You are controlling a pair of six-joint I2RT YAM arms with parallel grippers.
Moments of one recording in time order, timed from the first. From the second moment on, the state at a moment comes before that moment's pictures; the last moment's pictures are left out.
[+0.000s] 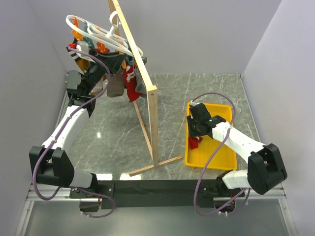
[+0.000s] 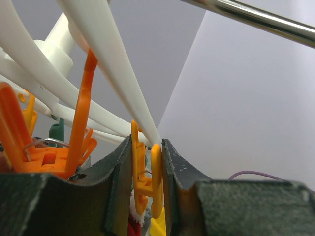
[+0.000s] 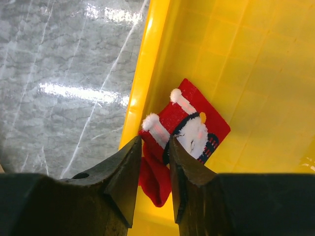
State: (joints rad) left arm -0.14 1.38 1.18 0.77 0.55 -0.69; right arm 0.47 1.32 0.84 -0.55 0.12 0.33
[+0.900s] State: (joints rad) left arm -0.14 1.38 1.18 0.77 0.55 -0.69; right arm 0.55 1.47 0.85 -0.53 0.24 0.32
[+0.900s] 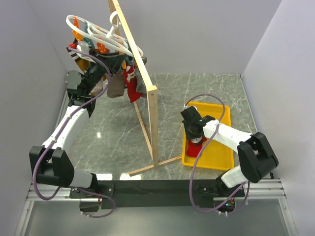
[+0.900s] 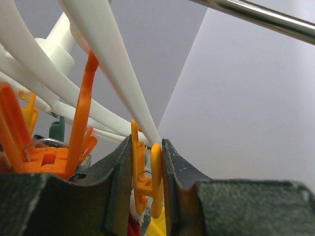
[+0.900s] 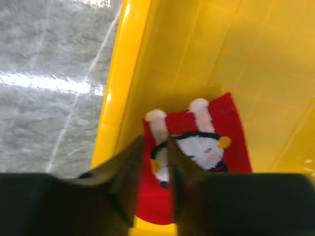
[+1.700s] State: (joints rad) left arm -0.14 1.38 1.18 0.77 0.55 -0.69; right arm 0.54 1.54 0.83 -0.51 0.30 0.41
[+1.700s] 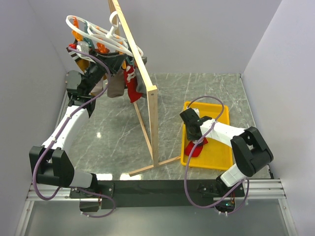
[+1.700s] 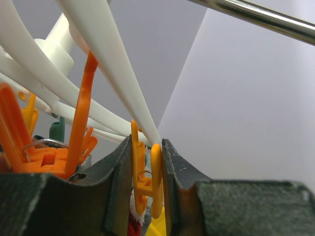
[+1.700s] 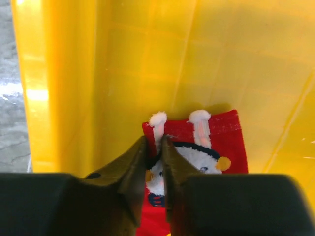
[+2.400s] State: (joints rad) left arm -0.14 1.38 1.18 0.77 0.55 -0.69; right arm 0.51 1.20 0.81 -0.46 0.11 0.40
